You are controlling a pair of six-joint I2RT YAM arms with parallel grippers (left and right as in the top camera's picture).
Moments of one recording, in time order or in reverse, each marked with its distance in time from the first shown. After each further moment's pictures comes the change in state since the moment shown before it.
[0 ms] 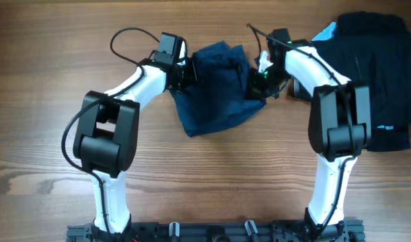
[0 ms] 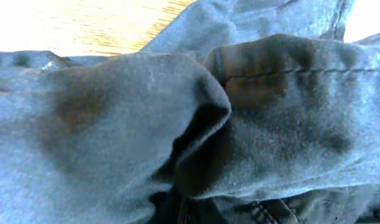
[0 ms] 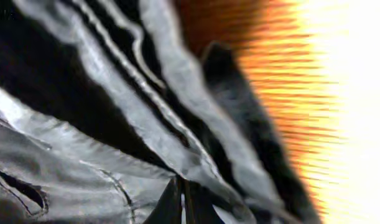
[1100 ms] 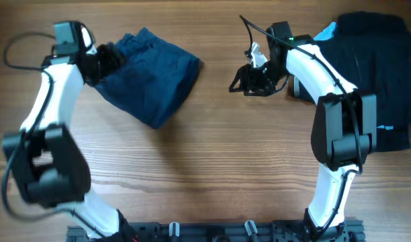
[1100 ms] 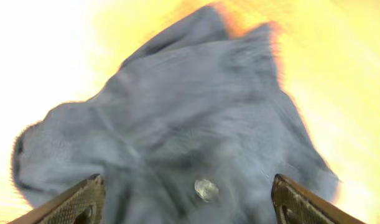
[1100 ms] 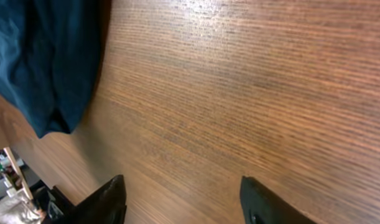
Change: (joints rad) left arm 0.459 -0.300 -0.017 -0.251 0.011 0.112; right arm 0.040 -0.096 0.003 -0.018 -0.137 -0.198
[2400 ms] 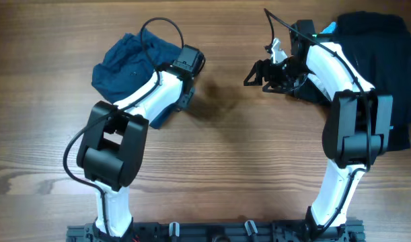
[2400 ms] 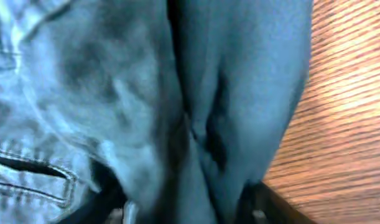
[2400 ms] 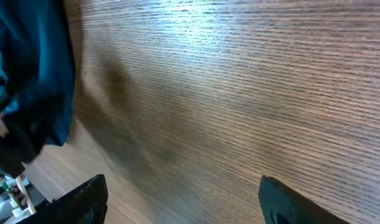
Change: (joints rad) left arm -0.597 0.212 0.001 -0.117 -0.631 0.450; right arm -0.125 0.000 0.001 -0.017 0.003 -0.052
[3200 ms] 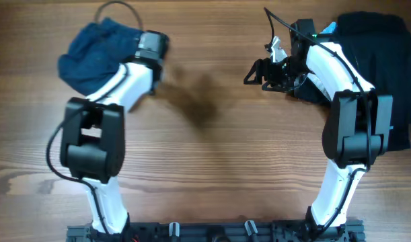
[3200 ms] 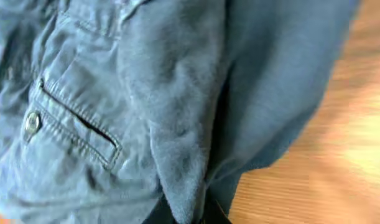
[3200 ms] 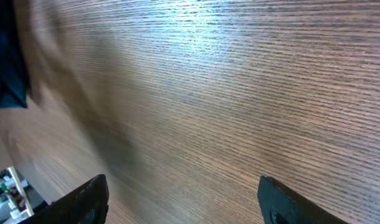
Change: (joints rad) left arm 0.230 0.008 0.000 0.205 -0.202 -0.015; right arm 0.000 0.000 0.000 0.020 -0.006 0.000
